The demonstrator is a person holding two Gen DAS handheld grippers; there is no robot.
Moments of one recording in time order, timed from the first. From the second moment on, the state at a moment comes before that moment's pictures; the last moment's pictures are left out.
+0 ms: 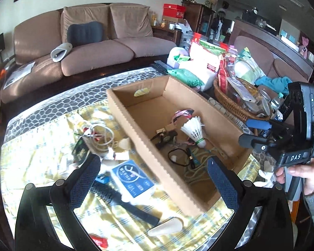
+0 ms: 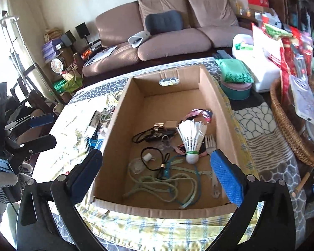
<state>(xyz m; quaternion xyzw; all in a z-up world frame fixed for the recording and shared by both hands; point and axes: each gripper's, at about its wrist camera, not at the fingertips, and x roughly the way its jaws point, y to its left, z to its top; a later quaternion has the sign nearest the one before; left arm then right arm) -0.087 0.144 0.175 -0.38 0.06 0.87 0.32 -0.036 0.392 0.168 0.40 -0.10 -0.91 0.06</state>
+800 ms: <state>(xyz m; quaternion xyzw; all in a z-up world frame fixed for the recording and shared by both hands) -0.067 -0.063 0.102 -0.41 -0.01 0.88 0.26 -0.059 0.197 0.156 0.41 -0.01 -0.90 0.16</state>
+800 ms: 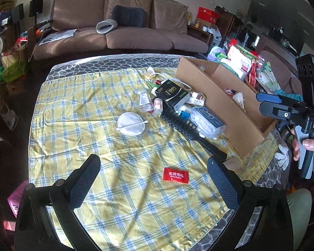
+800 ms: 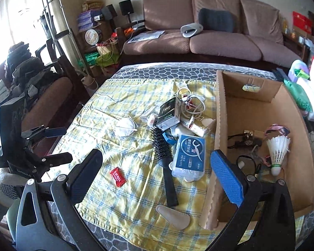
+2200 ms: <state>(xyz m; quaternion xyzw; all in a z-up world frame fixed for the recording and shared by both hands) -0.094 -0.005 0.057 -0.44 -0.07 0.82 0.35 -0.145 0.187 0.149 0.41 0.06 -0.90 0.13</state>
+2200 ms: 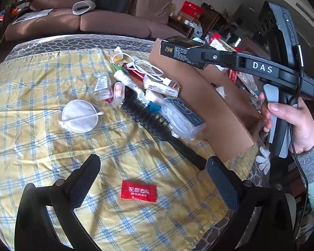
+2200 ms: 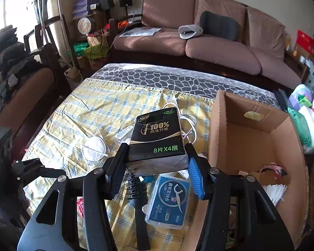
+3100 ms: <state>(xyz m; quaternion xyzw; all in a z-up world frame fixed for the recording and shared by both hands) -0.076 0.000 0.012 -0.48 0.06 0.83 0.29 -0.046 0.231 0.142 0.41 -0.04 -0.89 0.19</state>
